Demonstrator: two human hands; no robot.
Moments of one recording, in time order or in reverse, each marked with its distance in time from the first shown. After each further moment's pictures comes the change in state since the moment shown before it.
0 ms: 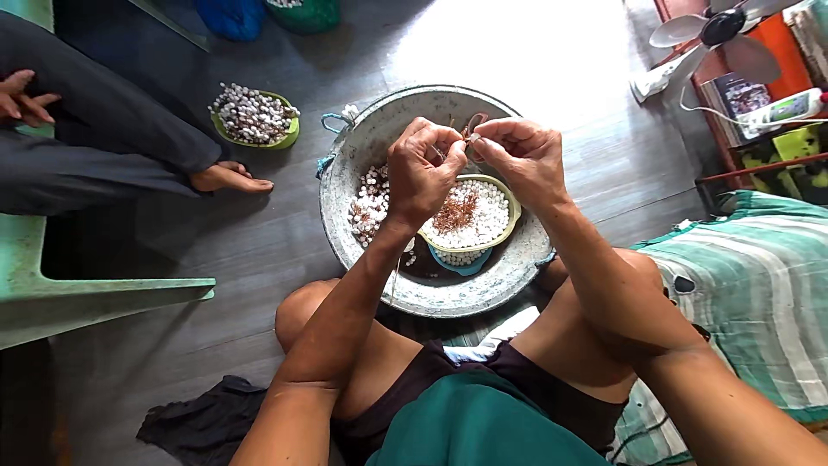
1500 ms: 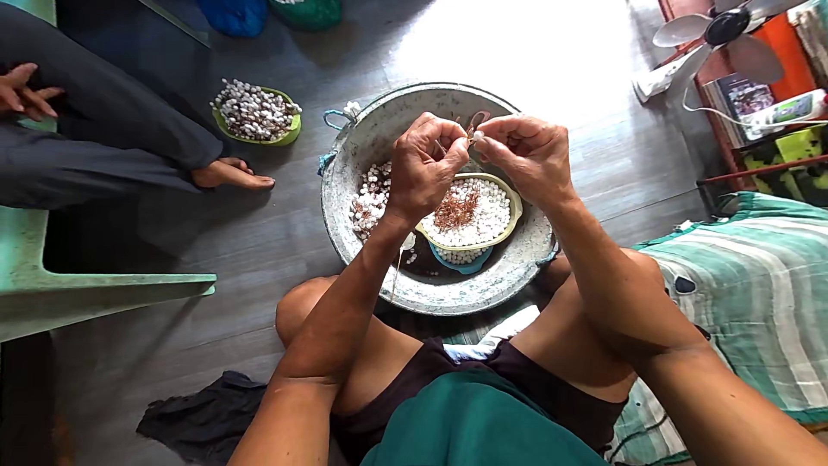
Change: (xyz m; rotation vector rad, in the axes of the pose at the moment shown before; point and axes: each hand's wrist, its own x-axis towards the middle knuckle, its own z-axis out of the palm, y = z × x) left_hand 0.001 0.000 -0.004 -0.169 -0.081 -0.024; right_hand 0.002 -0.002 -0.005 -0.046 -0.070 -0.070
